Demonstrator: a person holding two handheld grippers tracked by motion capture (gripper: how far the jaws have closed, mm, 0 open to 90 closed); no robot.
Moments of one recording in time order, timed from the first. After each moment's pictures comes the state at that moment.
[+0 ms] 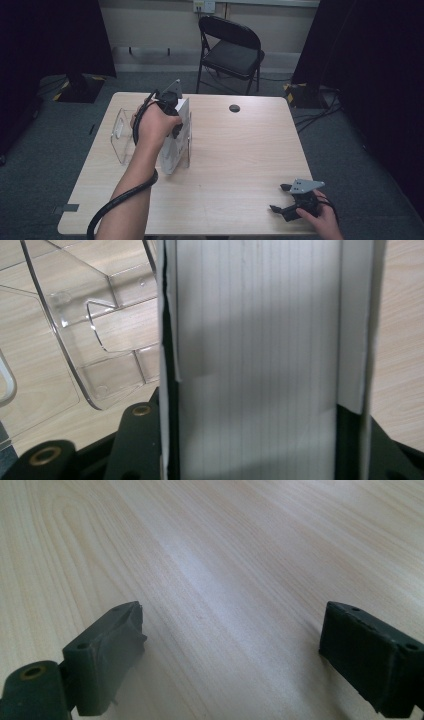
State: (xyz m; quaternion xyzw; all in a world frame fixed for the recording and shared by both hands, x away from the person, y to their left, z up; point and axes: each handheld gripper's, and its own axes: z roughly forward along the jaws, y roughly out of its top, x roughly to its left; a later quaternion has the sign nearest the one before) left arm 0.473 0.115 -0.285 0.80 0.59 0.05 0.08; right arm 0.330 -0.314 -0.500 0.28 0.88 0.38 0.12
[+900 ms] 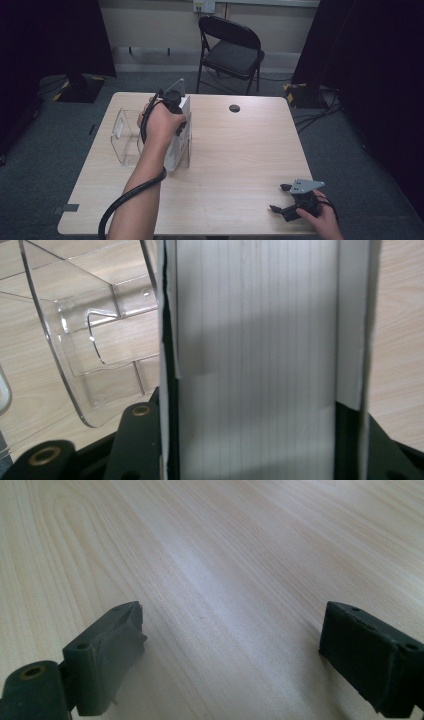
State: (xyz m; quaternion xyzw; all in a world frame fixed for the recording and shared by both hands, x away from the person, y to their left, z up) left arm 0.486 0.103 -0.295 0.79 0.61 0.06 0.08; right arm 0.330 -0.314 -0.500 0.28 0.88 0.38 0.12
